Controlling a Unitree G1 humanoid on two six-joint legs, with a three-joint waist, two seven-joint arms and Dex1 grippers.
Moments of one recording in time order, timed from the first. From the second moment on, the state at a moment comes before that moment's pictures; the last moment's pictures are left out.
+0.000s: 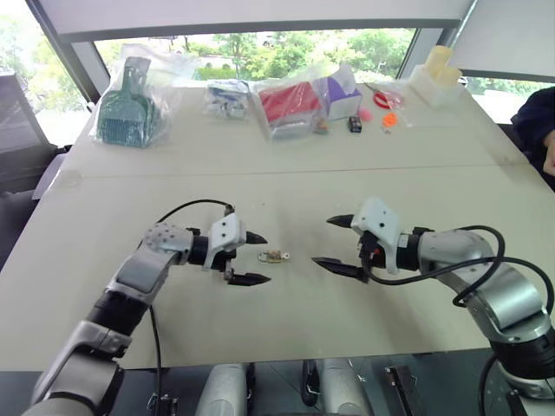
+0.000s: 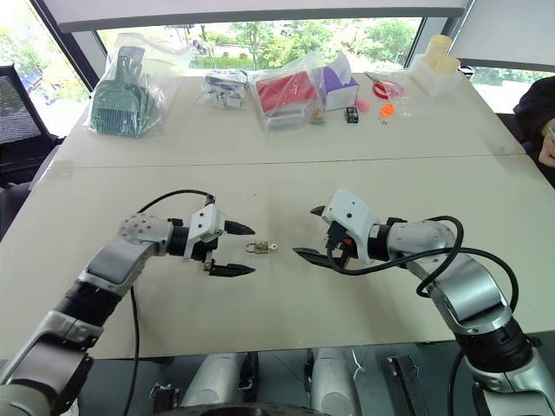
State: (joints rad) left arm -0.53 0.53 -0.31 0.26 -0.22 0.12 -1.23; right arm -0.29 -0.76 0.09 -0.54 0.40 0.74 0.79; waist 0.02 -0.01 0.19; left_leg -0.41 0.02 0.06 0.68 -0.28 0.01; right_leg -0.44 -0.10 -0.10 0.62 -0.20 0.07
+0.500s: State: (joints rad) left arm -0.60 0.46 -0.31 0.44 -0.13 -0.09 -1.29; right arm -0.26 -0.76 0.07 -0.59 0.41 0.77 0.75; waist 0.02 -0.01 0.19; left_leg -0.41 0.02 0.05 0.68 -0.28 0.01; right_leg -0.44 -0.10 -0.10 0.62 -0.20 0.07
